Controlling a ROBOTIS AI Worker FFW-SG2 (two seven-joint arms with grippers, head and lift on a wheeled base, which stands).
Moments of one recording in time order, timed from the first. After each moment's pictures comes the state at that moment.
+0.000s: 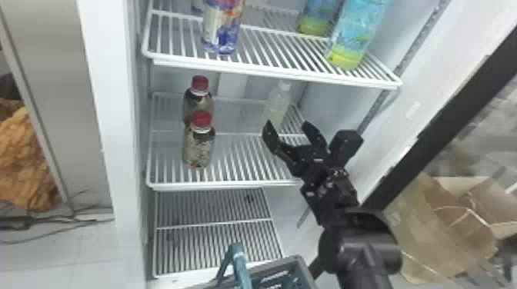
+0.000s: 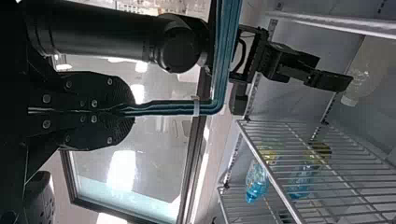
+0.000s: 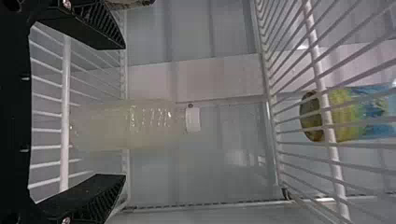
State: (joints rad) left arm 0.36 0.30 -0.46 -1.79 1.68 0.82 -0.63; right arm -0.03 -0.13 -0.13 -1.58 -0.22 0.02 0.26
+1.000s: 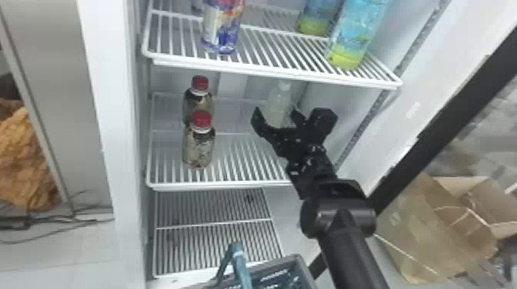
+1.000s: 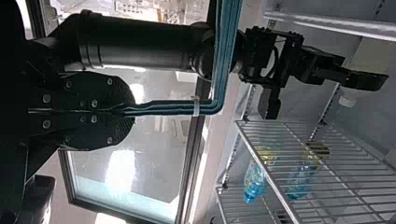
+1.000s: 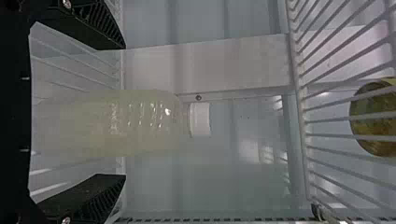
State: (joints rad) left arm 0.35 0.30 -0.46 -1.78 1.68 0.81 -0.63; right arm -0.25 -0.15 -0.03 -1.31 -0.20 0.00 0.16
